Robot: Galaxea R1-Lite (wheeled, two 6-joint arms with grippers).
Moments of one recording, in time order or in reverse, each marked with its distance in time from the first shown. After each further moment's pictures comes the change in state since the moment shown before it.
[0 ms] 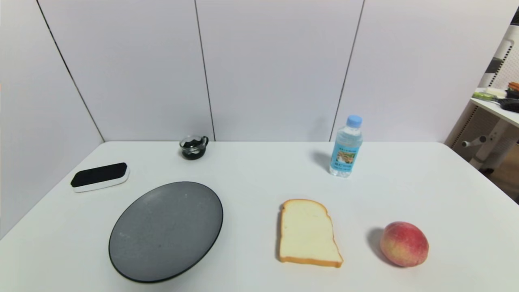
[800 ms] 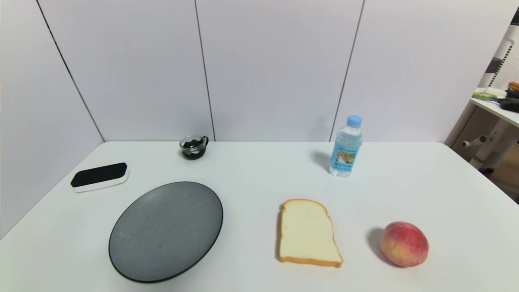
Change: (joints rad) left arm 0.000 0.000 0.000 0.000 0.001 -0.002; right arm 0.000 0.000 0.000 0.000 0.000 0.000
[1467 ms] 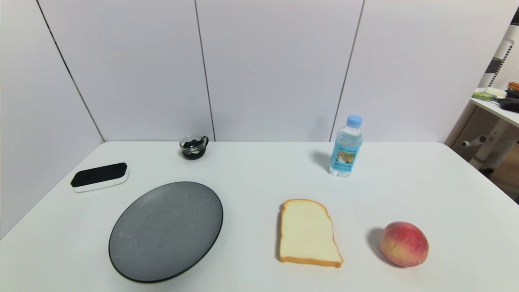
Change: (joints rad) left arm 0.000 0.004 0.000 -0.003 0.012 -0.023; right arm 0.000 0.000 0.000 0.000 0.000 0.000
